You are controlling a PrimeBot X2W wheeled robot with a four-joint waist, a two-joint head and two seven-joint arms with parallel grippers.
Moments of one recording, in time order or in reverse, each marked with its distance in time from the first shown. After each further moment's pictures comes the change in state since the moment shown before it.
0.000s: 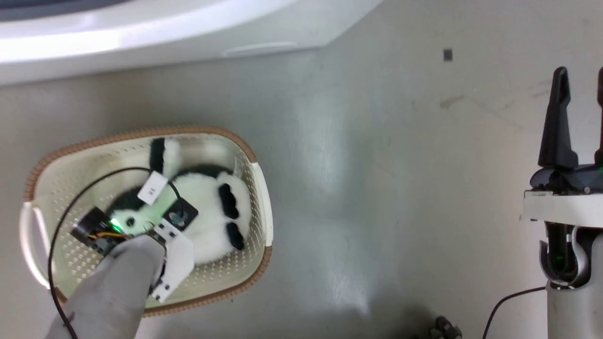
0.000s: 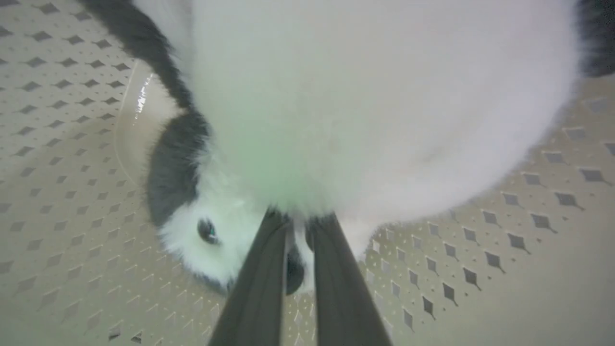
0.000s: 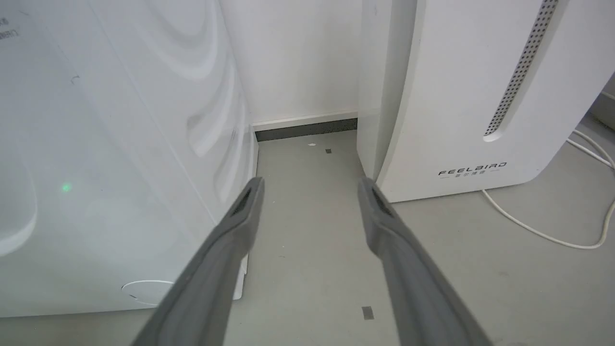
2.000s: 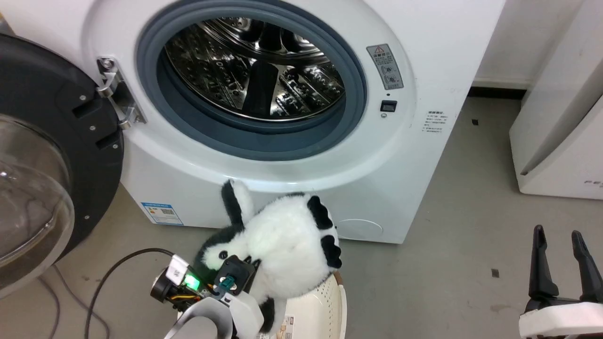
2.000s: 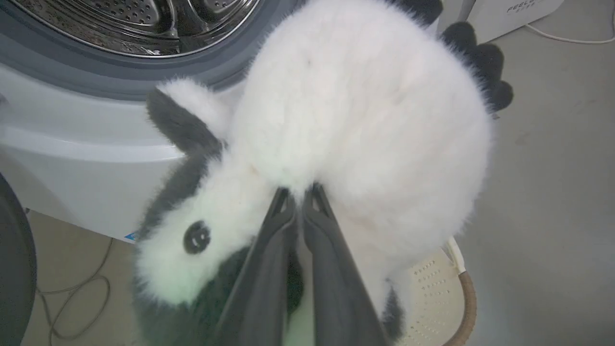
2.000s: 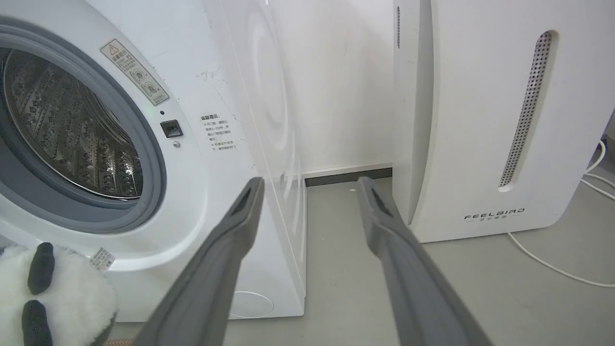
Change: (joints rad) left arm 0.370 -0.088 0.046 -0.464 -0.196 0.093 -0.254; right arm 0.363 0.000 -0.081 0.159 -0.060 0.000 0.000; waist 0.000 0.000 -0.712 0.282
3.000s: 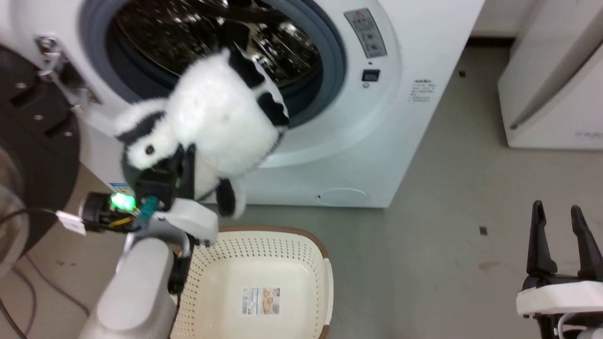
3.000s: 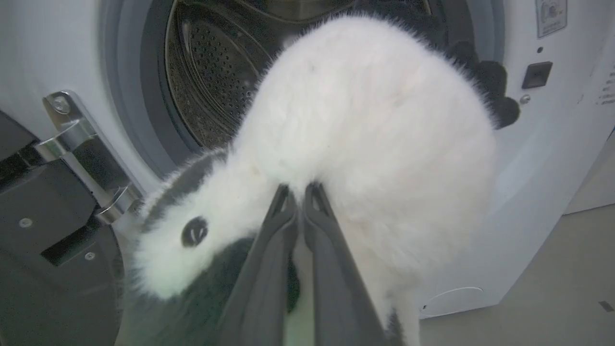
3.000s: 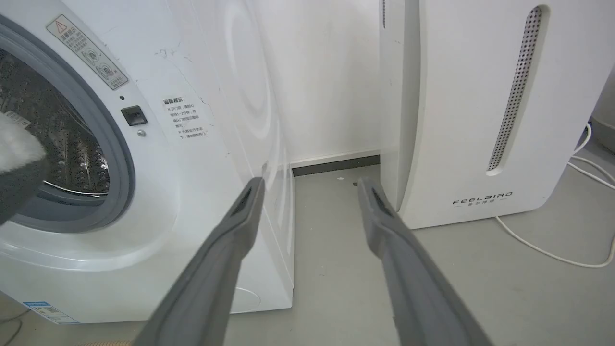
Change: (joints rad) left arm -0.060 0.042 0.328 -0.354 0.003 0.139 0.000; right arm -0.057 0.000 0.016 -0.014 0.009 0.000 0.000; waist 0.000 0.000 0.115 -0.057
